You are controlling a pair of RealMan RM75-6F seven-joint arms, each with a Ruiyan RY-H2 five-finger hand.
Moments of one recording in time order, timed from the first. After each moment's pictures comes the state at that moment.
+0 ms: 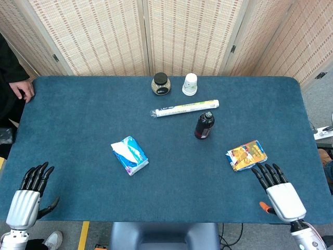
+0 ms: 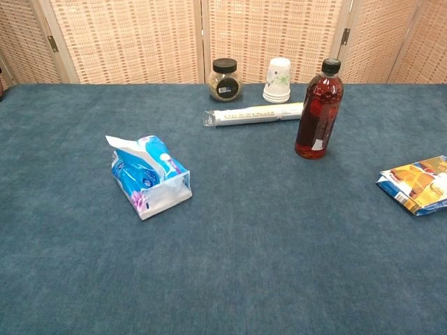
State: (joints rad) left arm -0.02 -1.27 0.02 -1.56 1.70 1.64 0.09; right arm 0.08 -1.12 -0.08 -1.69 -1.68 1.40 -0.30
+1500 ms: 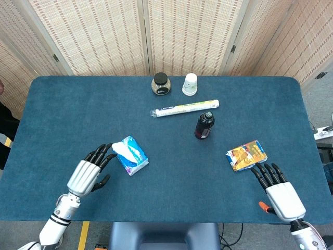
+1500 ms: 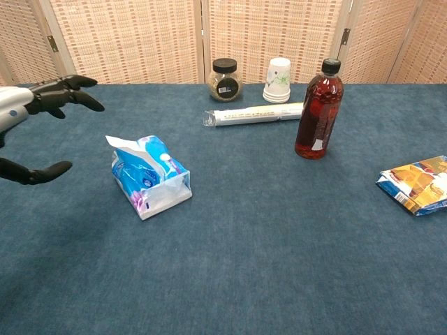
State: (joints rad) left arm -0.36 -1.43 -0.11 -1.64 1.64 1.26 0.27; right arm 0.08 -1.11 -0.08 -1.69 -1.69 1.39 -0.28
